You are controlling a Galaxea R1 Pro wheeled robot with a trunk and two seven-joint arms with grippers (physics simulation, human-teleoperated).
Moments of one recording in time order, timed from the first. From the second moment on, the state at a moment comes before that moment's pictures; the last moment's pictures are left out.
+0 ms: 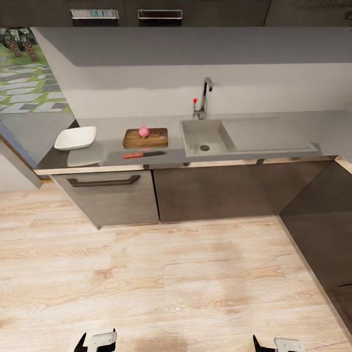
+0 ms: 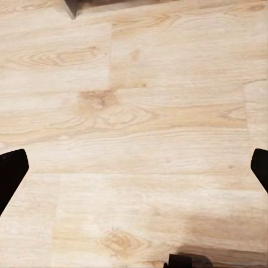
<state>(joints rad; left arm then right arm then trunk) -0.42 -0.01 -0.18 0.08 0.11 -0.82 0.29 -0.16 -0.12 -0.08 -0.49 -0.05 -0.40 0.03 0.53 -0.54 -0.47</state>
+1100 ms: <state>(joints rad) -0.42 -0.01 -0.18 0.08 0.11 -0.82 0.29 -0.16 -0.12 -0.08 -0.49 -0.05 -0.40 0.03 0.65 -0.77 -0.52</state>
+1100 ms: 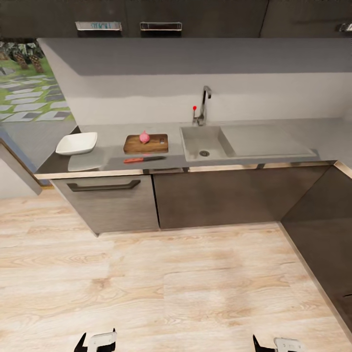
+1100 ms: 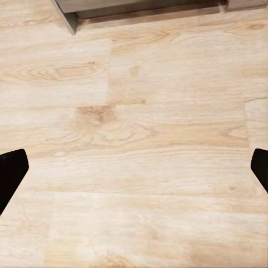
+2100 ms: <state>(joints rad) -0.42 -0.01 -0.18 0.08 0.11 -0.82 0.29 -0.16 -0.12 -0.07 -0.47 -0.05 -0.40 0.03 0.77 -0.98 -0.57</state>
